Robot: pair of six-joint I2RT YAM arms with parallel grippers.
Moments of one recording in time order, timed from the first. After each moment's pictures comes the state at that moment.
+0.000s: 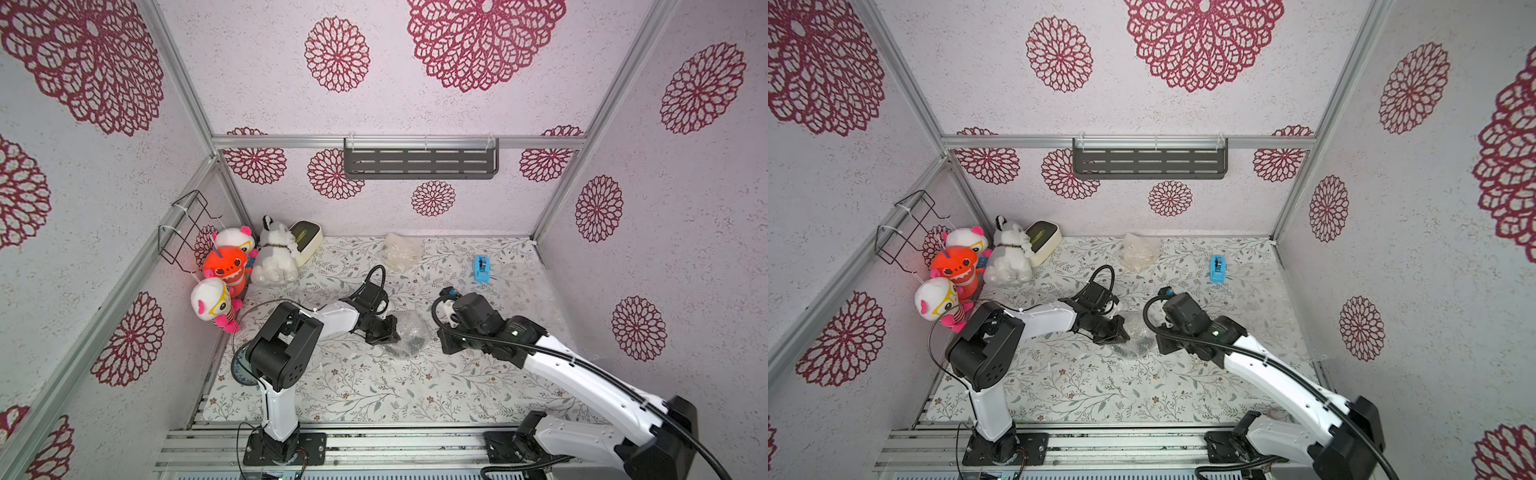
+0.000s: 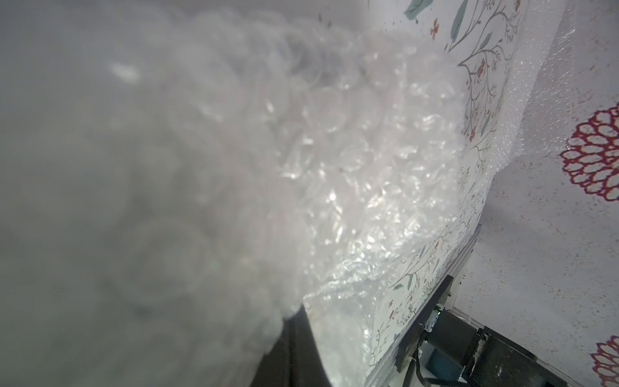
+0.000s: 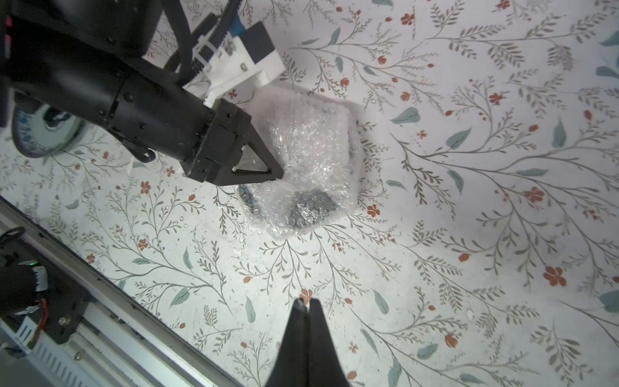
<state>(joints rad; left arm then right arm) -0.58 1.91 1.08 -0.31 0.54 -0.63 0.82 1.20 1.00 -0.72 0.05 0.39</state>
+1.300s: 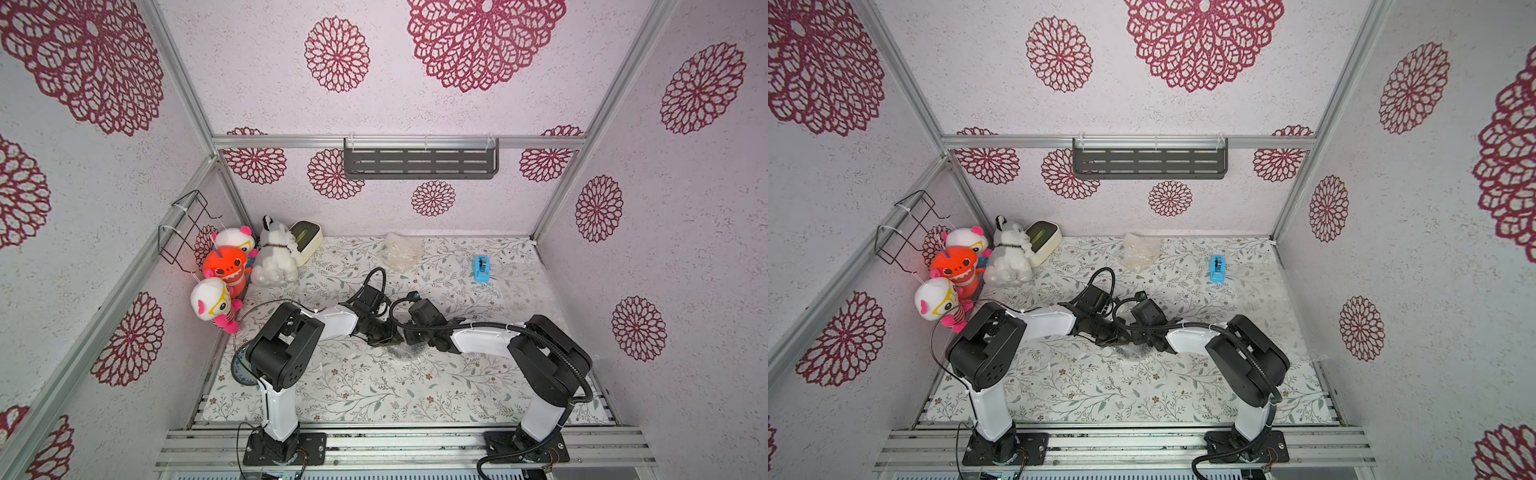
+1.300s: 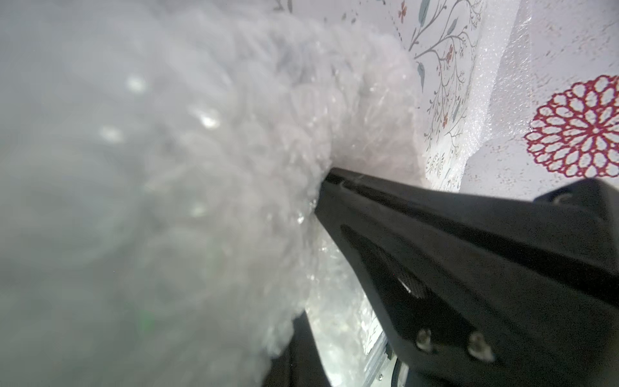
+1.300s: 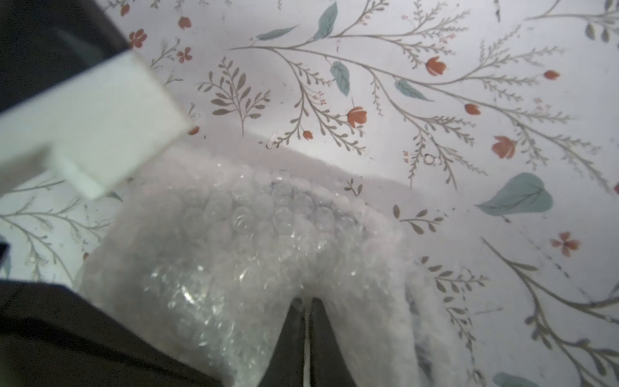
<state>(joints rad) -0.58 1.91 1.03 -0.20 0.62 -0.63 0.79 1.76 0.91 -0.02 0.13 0.41</state>
